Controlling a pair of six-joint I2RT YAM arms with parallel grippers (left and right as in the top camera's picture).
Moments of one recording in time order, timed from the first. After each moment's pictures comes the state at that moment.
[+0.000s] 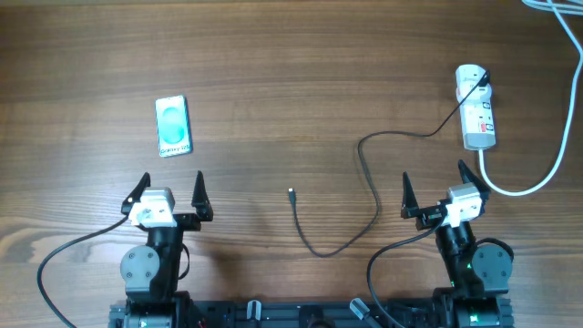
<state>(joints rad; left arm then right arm) 0.01 0.01 0.01 -0.07 0.02 -0.06 0.02 0.01 0.01 0.01 -0.16 -0.14</state>
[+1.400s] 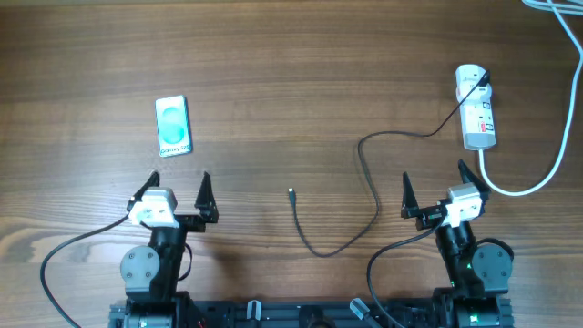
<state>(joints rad) 0.01 0.02 0.01 -0.07 0.11 -0.14 0.02 0.01 0.01 0.01 -0.16 -0.14</state>
